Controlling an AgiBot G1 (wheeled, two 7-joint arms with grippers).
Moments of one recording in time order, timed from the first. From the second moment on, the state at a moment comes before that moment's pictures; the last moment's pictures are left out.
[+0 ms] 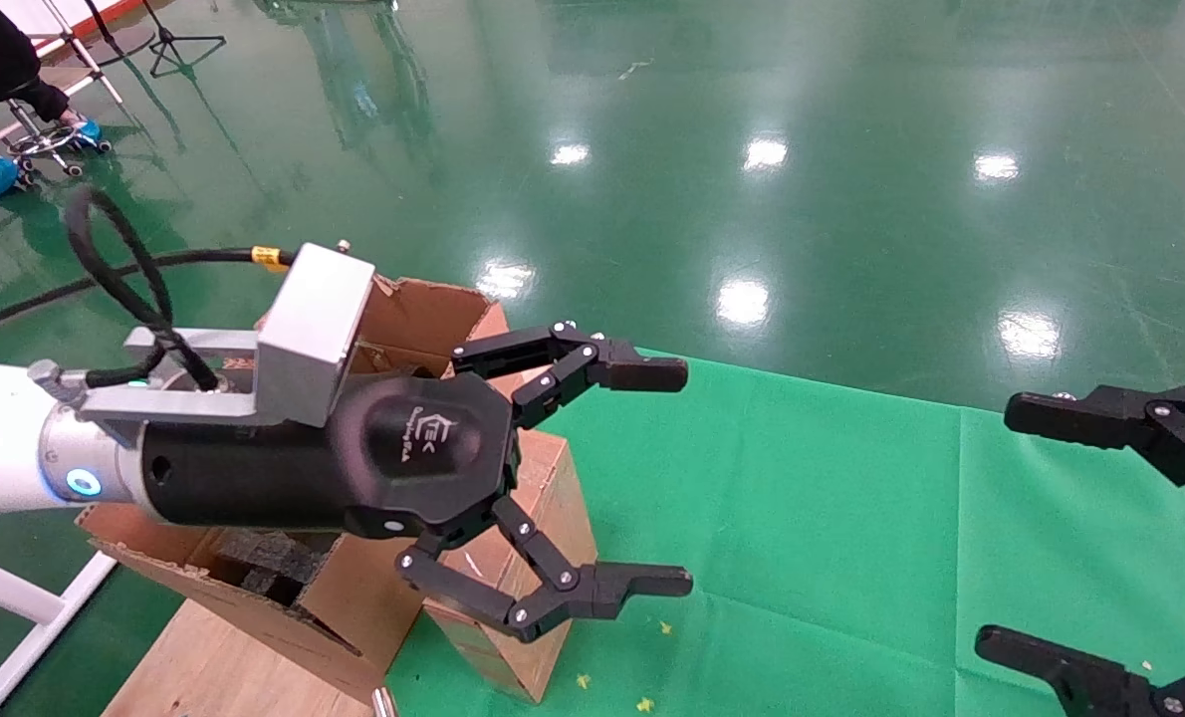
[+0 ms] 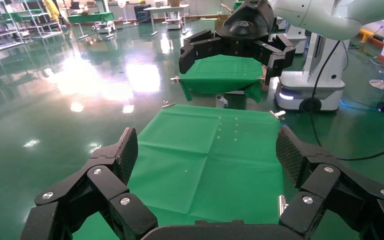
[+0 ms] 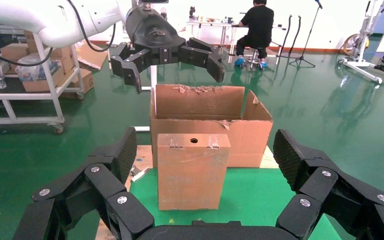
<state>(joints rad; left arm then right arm) -1.08 0.61 0.28 -1.28 0.74 1.49 -0.19 1.08 -0.60 -0.32 1.27 -0.70 -1.48 0.16</state>
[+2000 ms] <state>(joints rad) -1.57 0.64 0.64 -1.35 1.65 1.52 -1.15 1.08 -0.60 -0.32 1.27 -0.70 -1.48 0.16</state>
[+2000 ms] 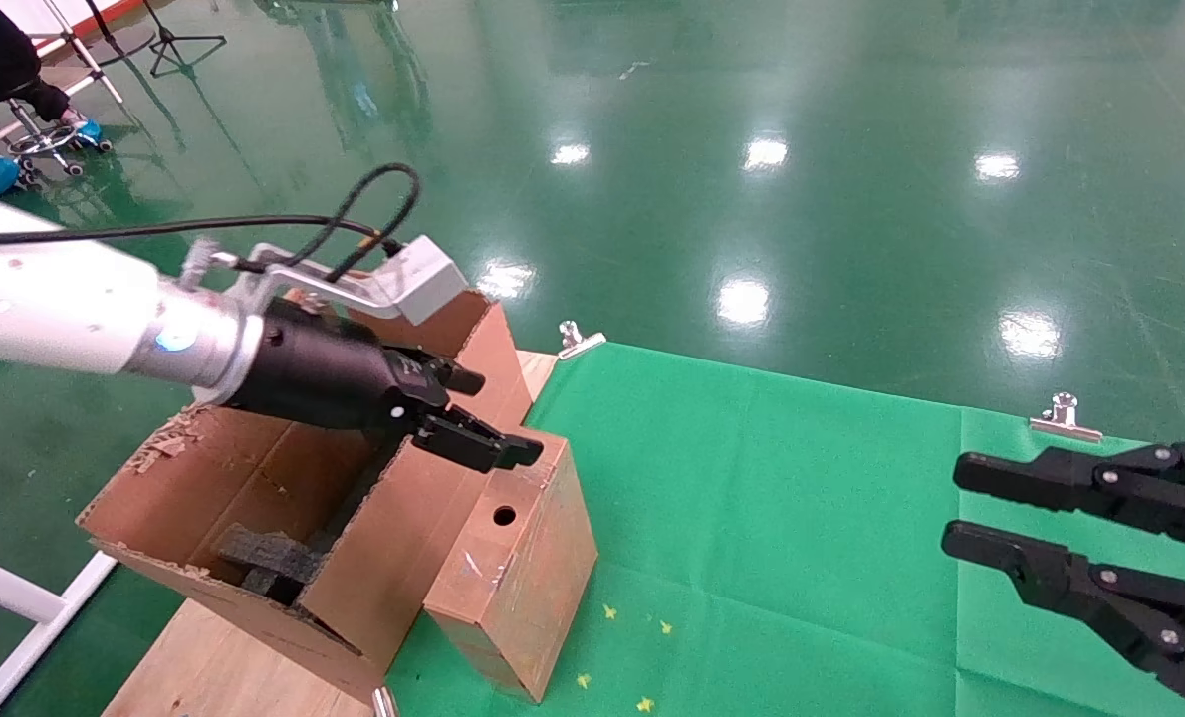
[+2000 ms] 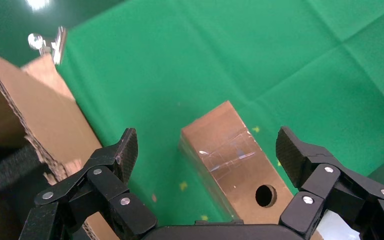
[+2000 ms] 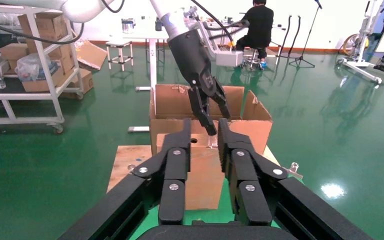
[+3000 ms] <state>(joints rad) -1.70 0.76 0.96 -1.36 1.73 1.55 -1.35 1.08 -0.60 -0.32 1.27 -0.70 -1.48 0.16</state>
